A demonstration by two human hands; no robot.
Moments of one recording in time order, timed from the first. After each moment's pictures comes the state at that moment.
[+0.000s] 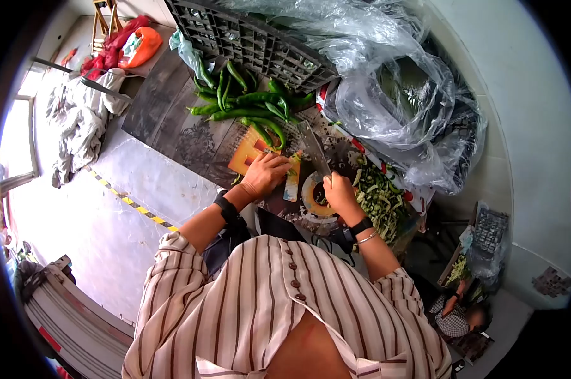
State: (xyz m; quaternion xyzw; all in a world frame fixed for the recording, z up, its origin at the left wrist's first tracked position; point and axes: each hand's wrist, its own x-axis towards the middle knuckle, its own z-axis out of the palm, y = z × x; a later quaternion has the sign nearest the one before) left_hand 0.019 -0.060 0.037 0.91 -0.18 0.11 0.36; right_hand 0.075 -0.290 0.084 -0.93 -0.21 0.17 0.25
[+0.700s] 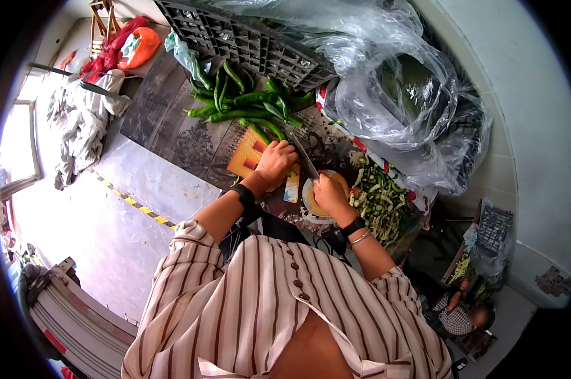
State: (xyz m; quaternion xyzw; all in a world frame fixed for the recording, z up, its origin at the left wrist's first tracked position) left_hand 0.063 -0.076 0.026 0.95 -0.18 0.03 0.26; right_hand 0.069 -0.272 0.079 -0.92 -0.21 0.22 0.22
